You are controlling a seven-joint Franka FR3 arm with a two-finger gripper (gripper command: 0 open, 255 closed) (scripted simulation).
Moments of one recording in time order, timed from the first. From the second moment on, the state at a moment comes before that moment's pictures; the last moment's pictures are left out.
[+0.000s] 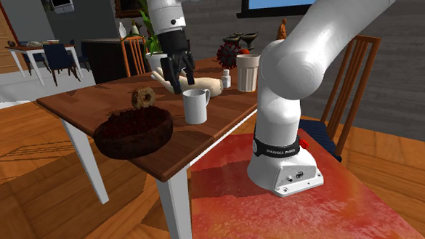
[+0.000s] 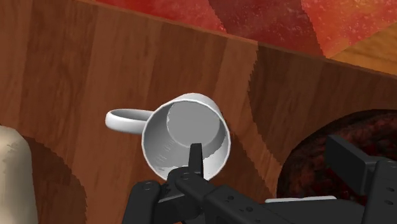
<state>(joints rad) -0.25 -0.73 -0.22 -2.74 -0.15 1.84 0.09</state>
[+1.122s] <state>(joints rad) -0.30 -0.65 -0.27 -2.86 -0.21 2.04 0.11</state>
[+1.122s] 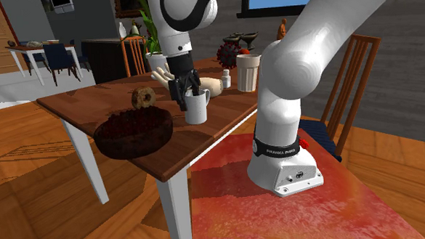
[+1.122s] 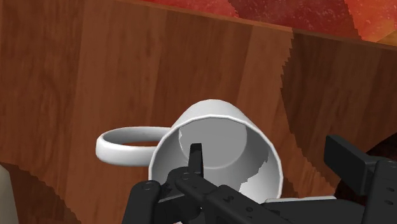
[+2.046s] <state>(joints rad) -0.30 -0.68 -0.26 -2.83 -0.20 1.99 0.10</state>
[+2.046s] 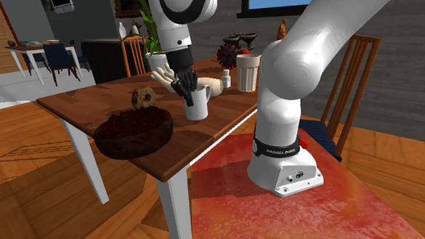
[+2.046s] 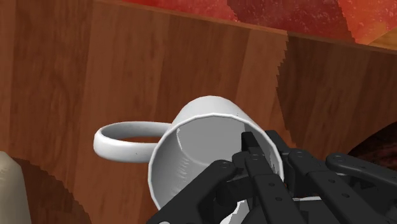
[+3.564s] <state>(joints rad) -0.29 -0.78 -0.21 -2.58 -0.16 1.63 0.09</state>
